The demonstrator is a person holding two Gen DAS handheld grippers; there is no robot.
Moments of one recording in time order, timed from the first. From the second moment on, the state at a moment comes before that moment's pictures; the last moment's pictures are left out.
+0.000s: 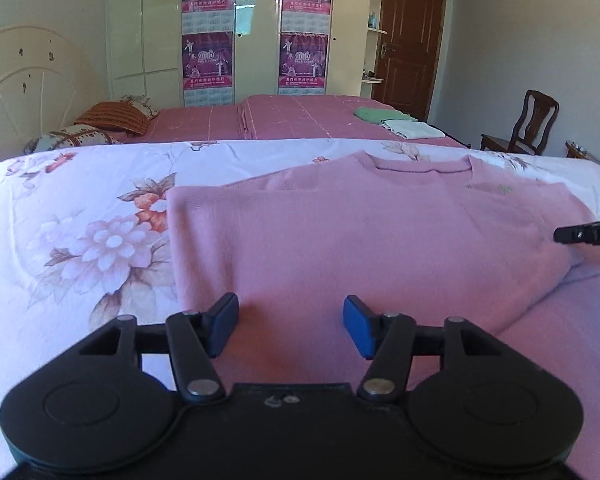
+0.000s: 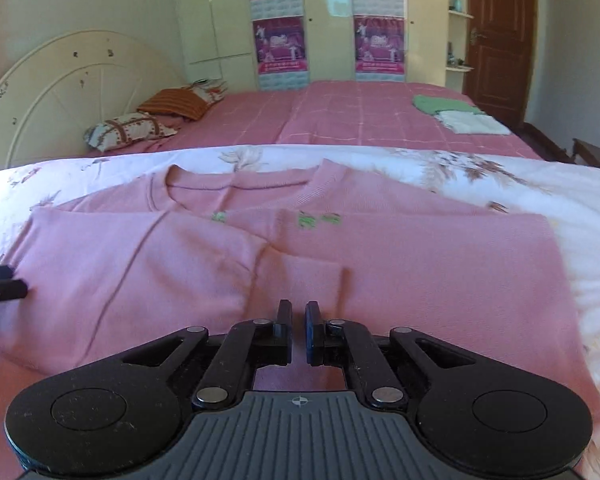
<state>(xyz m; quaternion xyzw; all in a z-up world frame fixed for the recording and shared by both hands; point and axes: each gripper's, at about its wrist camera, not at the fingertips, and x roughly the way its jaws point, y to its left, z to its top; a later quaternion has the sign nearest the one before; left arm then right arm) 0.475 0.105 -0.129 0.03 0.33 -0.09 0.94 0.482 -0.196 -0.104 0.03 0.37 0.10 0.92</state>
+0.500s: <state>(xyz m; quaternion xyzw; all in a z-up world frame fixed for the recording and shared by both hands) 0.401 0.123 -0.118 0.01 0.34 -0.09 0.94 0.399 -0.223 -0.078 0.07 0.37 0.08 0.92</state>
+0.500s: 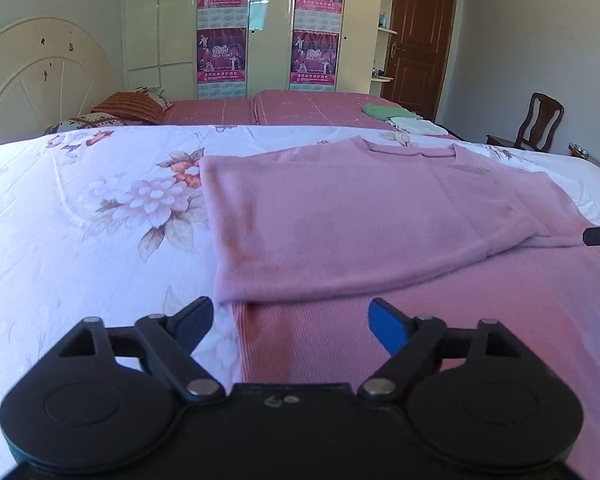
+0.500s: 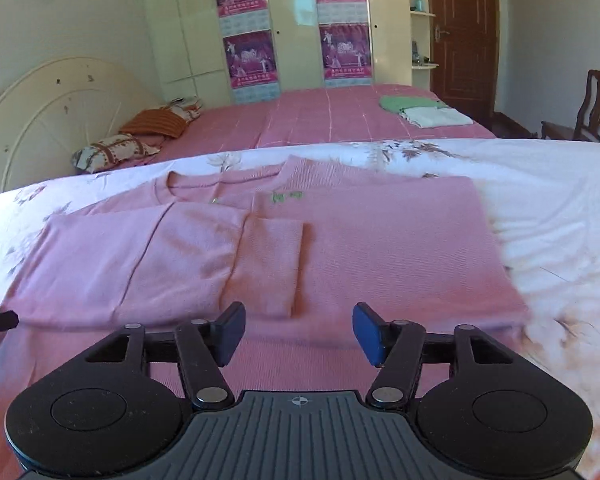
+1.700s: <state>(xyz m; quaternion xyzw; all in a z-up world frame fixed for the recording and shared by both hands) 0.210 0.161 -0.144 -0.36 0.40 -0.12 0.83 0.150 -0.393 -0.105 0.42 0.42 0.15 0.79</state>
